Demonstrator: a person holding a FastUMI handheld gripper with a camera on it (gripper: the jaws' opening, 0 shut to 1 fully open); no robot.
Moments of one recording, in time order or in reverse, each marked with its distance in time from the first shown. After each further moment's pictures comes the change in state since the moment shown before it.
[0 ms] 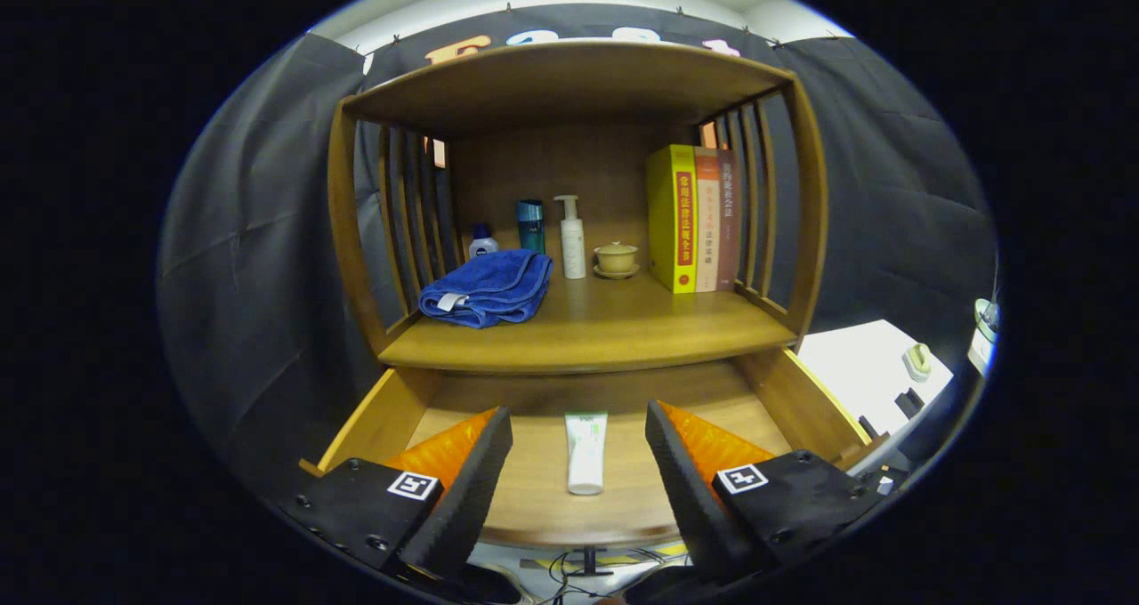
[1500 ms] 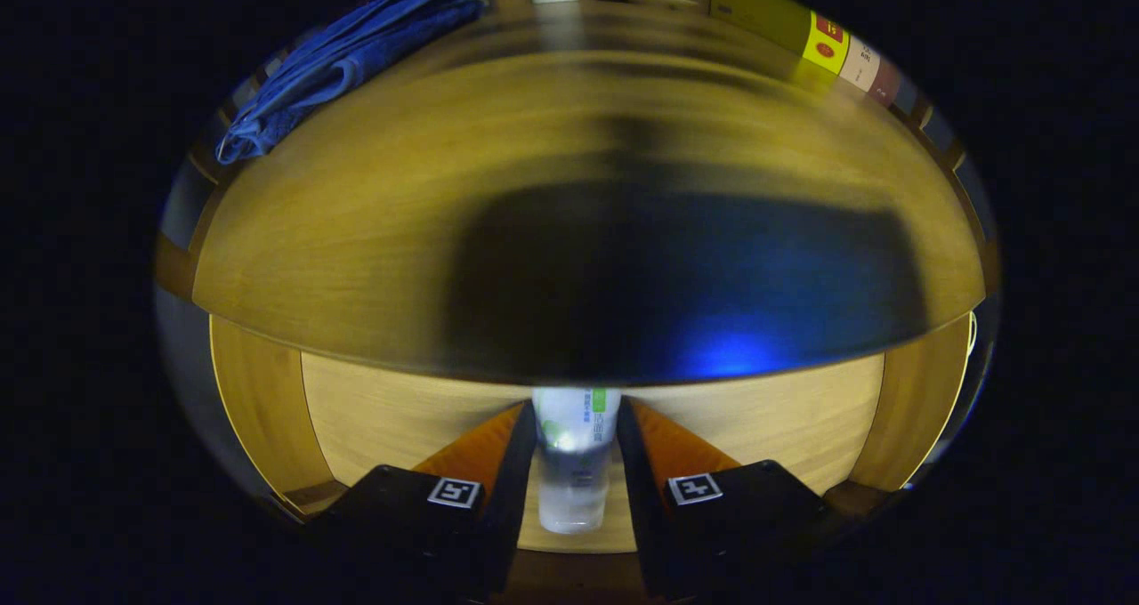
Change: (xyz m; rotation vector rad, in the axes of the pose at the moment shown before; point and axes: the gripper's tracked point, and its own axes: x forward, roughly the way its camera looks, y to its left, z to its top) arm 0.149 -0.014 -0.104 0.038 0.894 -0.045
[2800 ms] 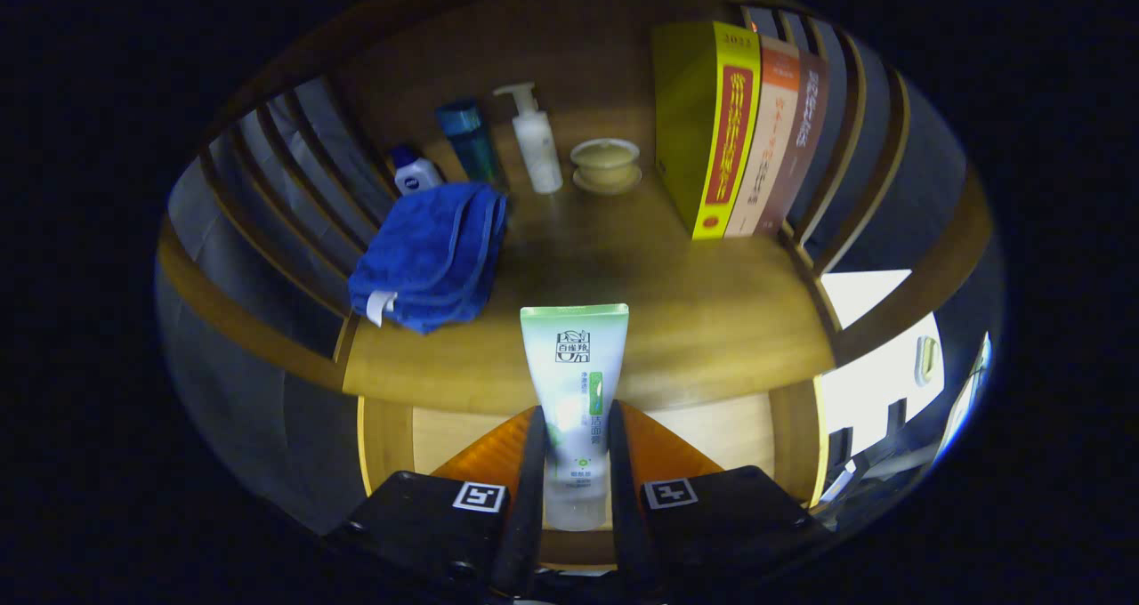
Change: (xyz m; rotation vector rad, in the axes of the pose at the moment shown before) arm -0.272 0.005 0.180 0.062 -0.337 0.051
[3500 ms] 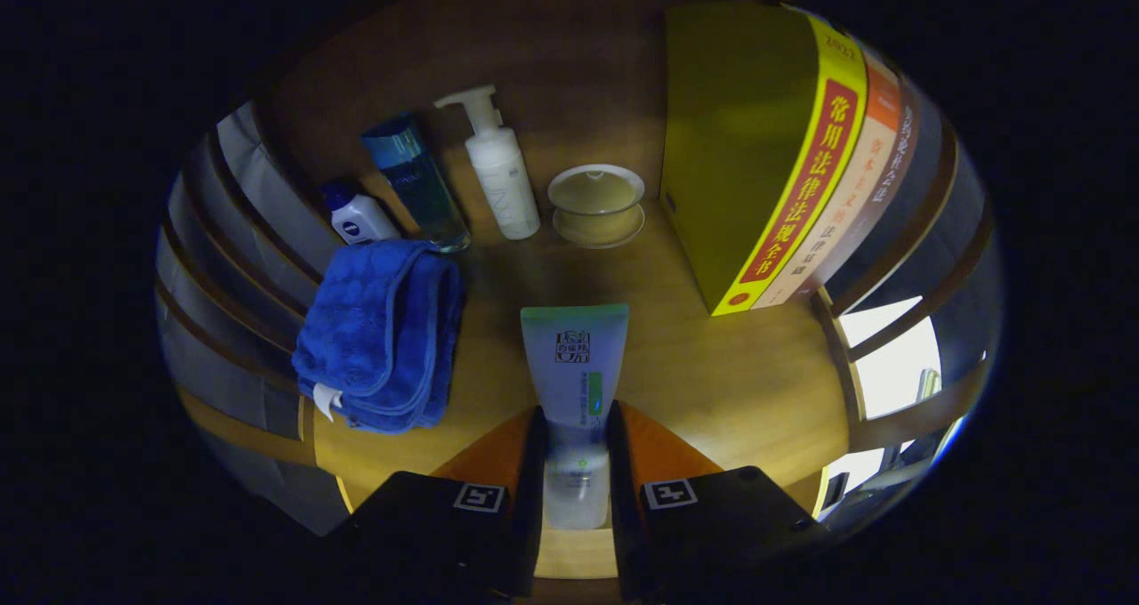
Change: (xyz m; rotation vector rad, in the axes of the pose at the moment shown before) arm 0.101 -0.007 0.054 0.021 0.052 -0.044
